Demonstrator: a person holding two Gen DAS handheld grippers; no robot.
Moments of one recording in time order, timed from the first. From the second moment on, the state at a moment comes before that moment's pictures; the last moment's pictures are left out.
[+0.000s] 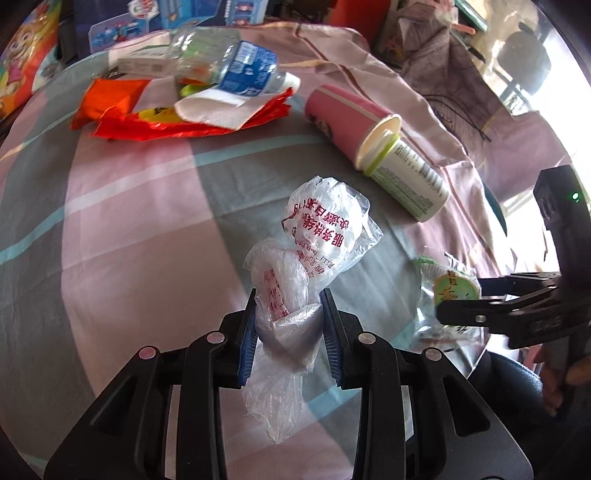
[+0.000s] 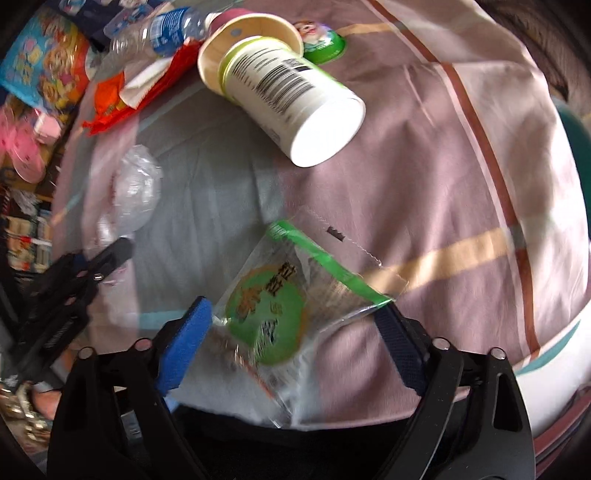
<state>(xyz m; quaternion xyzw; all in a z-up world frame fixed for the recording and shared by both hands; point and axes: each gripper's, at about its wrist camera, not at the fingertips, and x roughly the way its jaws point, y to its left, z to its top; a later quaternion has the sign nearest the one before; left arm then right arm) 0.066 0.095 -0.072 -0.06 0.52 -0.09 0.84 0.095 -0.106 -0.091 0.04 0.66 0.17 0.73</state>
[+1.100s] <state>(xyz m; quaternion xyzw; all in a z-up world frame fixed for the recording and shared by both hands) 0.123 -0.041 0.014 -0.01 0.48 -0.18 0.86 0.123 -0.297 -0.006 0.16 0.52 0.11 0.83</state>
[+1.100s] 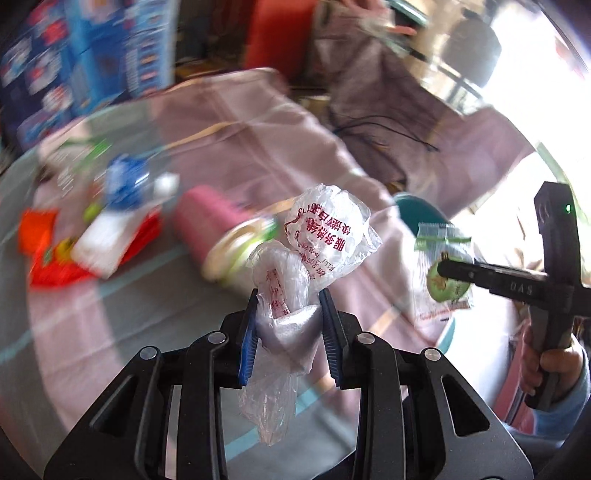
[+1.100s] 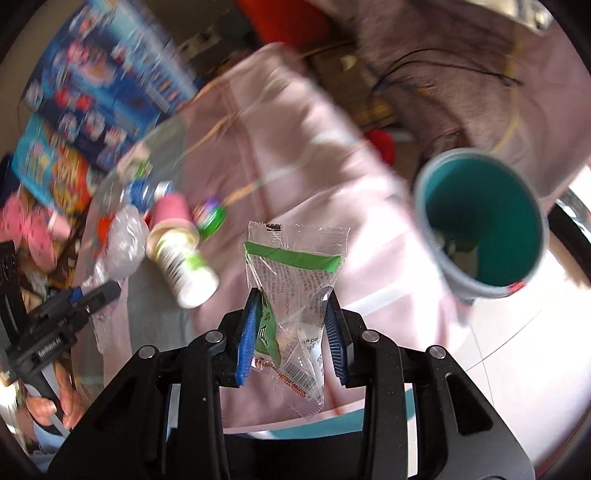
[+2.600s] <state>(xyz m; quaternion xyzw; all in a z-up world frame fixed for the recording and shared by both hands) 0.257 -0.361 -0.066 0.12 0.56 -0.30 0.77 0.189 -0.543 -0.079 0.26 0.53 -0.05 0.81</state>
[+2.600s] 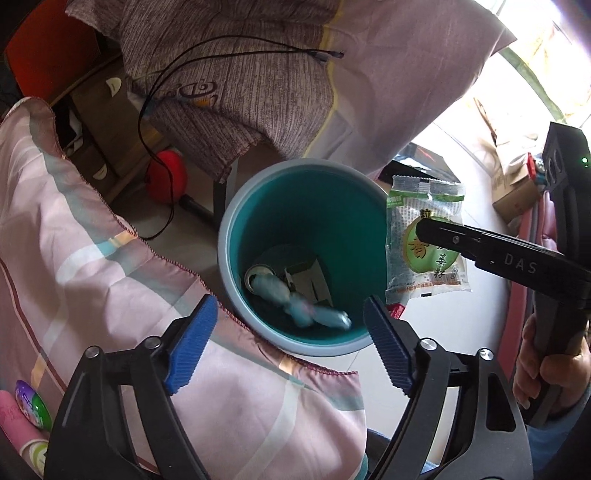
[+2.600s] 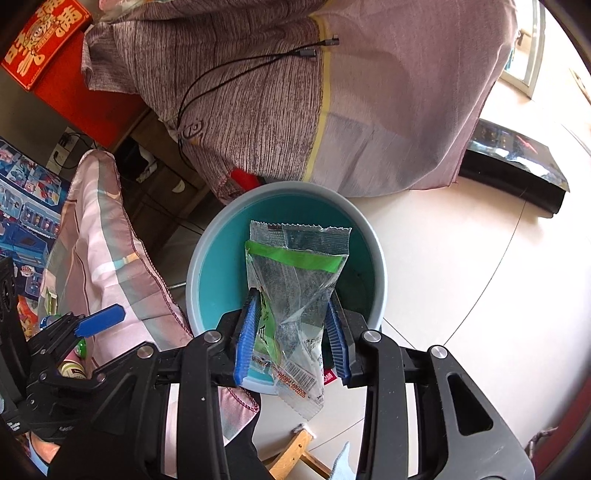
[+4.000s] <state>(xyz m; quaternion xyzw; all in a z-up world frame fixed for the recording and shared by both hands) 0.206 -0.195 -0.006 0.03 0.52 -0.24 0.82 0.182 -0.419 -0.026 0.19 0.56 -0.02 0.81</state>
